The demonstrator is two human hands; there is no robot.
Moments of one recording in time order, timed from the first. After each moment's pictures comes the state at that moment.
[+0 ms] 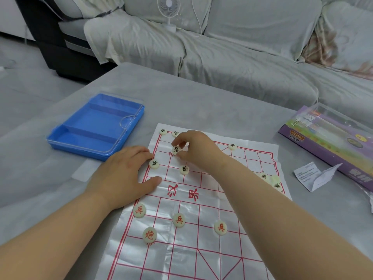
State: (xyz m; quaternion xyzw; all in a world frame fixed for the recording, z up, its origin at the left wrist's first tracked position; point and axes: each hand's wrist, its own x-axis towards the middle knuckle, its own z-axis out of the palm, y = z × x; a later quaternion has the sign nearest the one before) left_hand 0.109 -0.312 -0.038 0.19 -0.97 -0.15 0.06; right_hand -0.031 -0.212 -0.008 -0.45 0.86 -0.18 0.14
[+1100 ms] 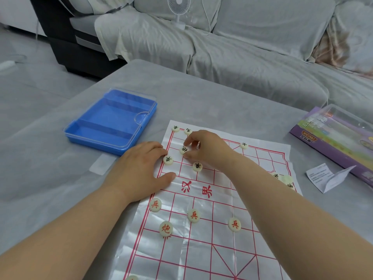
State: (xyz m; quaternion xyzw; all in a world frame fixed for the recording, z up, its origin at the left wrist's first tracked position) left_hand 0.110 -0.315 -0.043 0.18 -0.97 -0.17 0.07; right_hand -0.028 -0.218 -0.012 -0.45 0.86 -0.17 0.15
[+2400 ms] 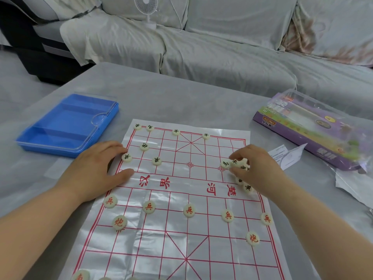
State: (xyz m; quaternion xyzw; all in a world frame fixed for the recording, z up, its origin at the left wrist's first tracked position) left_hand 0.106 -0.304 -0.036 0.22 -0.96 -0.14 0.05; right_hand -0.060 -0.056 -0.003 -0.30 0.94 -0.12 0.07
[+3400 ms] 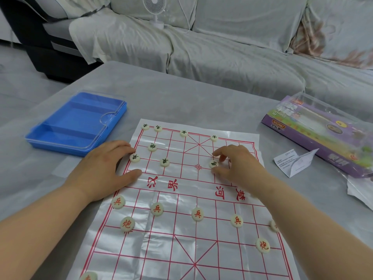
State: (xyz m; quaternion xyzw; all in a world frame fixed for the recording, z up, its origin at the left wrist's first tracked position) left_hand 0.107 -0.307 -0.038 0.21 -0.97 -0.14 0.06; right_hand -0.053 -0.100 -0.008 -0.36 0.92 -0.10 0.13
